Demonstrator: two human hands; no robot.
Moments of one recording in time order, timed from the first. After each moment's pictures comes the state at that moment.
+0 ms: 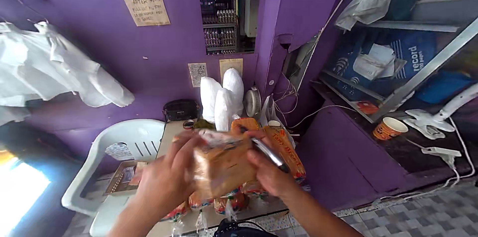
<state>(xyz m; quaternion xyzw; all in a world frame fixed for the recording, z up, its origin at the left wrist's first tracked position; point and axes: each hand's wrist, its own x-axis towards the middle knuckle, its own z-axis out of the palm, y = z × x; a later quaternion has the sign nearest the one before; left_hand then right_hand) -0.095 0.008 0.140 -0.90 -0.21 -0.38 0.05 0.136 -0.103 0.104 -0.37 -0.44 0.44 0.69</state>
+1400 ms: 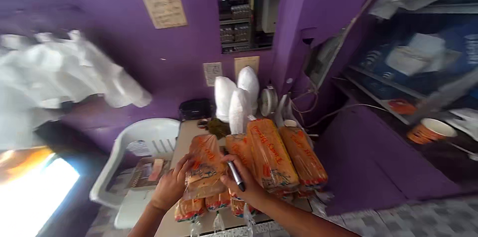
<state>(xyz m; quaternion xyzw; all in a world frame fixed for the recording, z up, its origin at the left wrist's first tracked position) -0.168 0.099 -0.018 -0.92 -0.23 -0.30 0.09 0.075 -0.041 0.025 -0.46 -0.58 0.37 0.56</state>
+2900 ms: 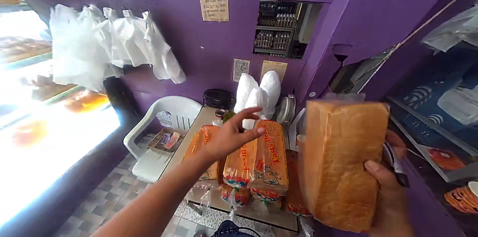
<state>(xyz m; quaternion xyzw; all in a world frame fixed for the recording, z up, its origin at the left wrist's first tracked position) -0.007 -0.003 0.166 -0.79 -0.27 -0.32 -0.45 0.287 -0.162 0.122 -0.46 -0.46 0.20 0.73</state>
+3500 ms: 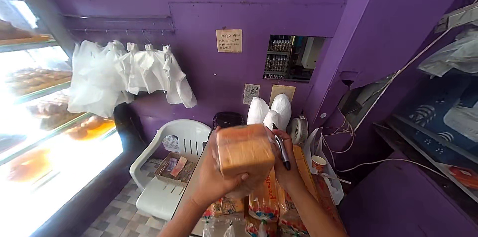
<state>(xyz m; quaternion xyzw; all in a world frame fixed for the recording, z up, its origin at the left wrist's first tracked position) -0.117 0.011 0.114 -0.70 -0.31 -0.54 -0.35 0.103 -0.009 0.099 -0.34 -0.54 0.32 0.70</state>
